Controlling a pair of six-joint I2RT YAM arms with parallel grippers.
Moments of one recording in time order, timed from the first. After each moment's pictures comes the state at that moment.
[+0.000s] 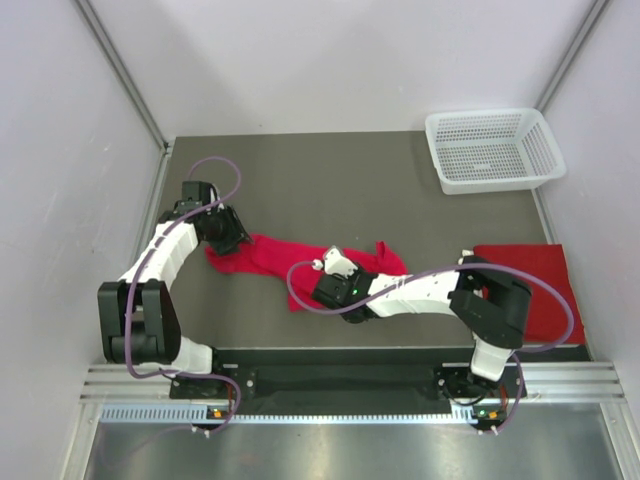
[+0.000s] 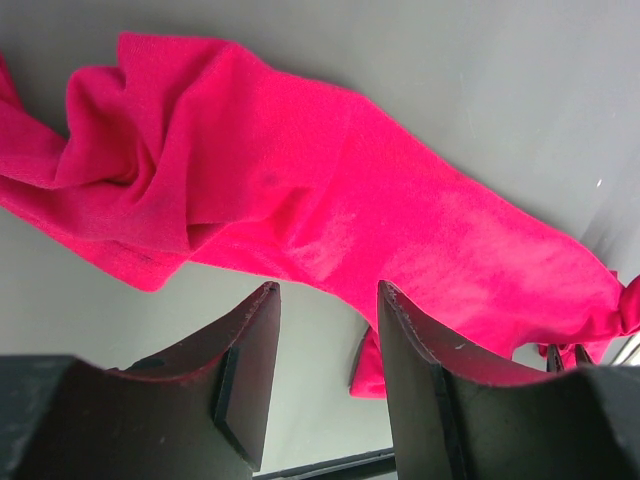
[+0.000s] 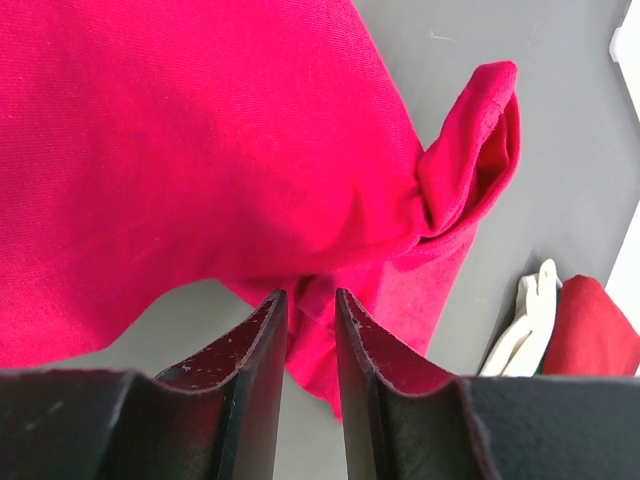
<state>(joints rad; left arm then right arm) 0.01 1.45 1.01 -0.59 0.26 -0.49 1.17 1.76 1.00 -0.54 0.86 0.29</state>
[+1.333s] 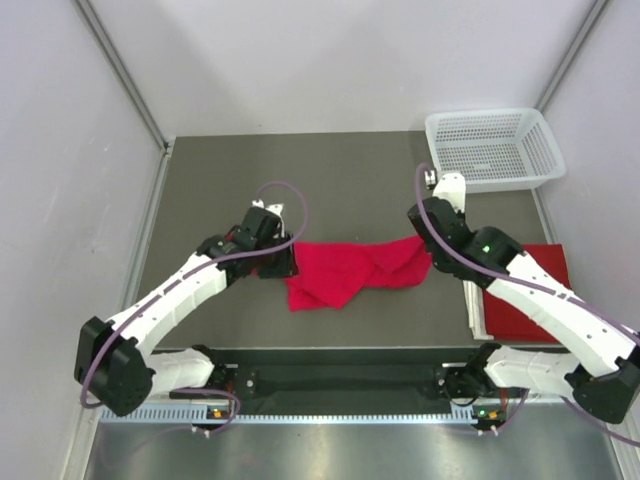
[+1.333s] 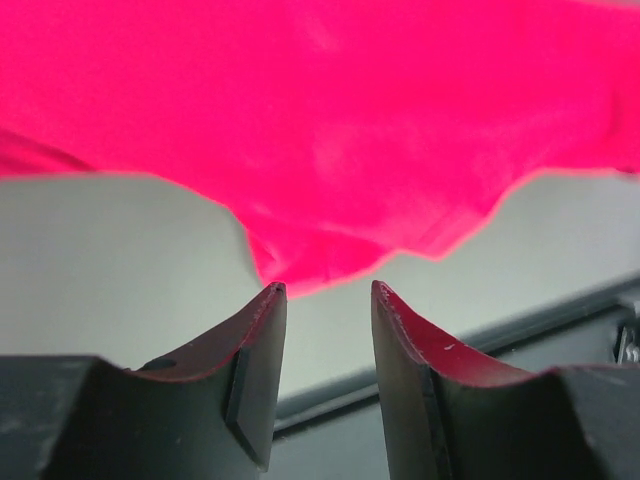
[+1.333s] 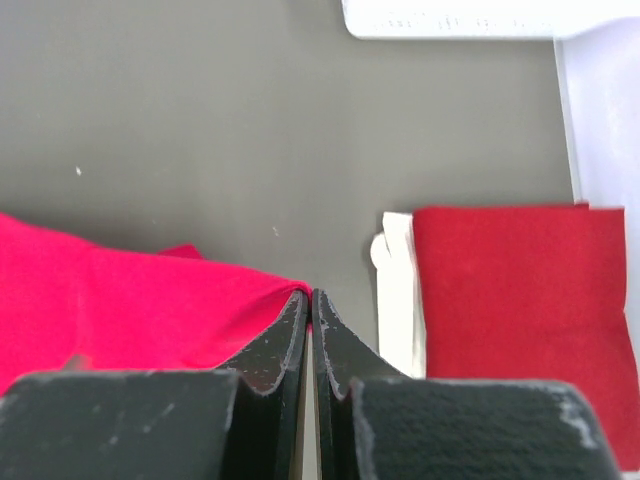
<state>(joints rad) -0.56 1.22 0.94 -0.65 0.04 -0.54 0.78 1.11 1.17 -0.88 0.78 0.42</state>
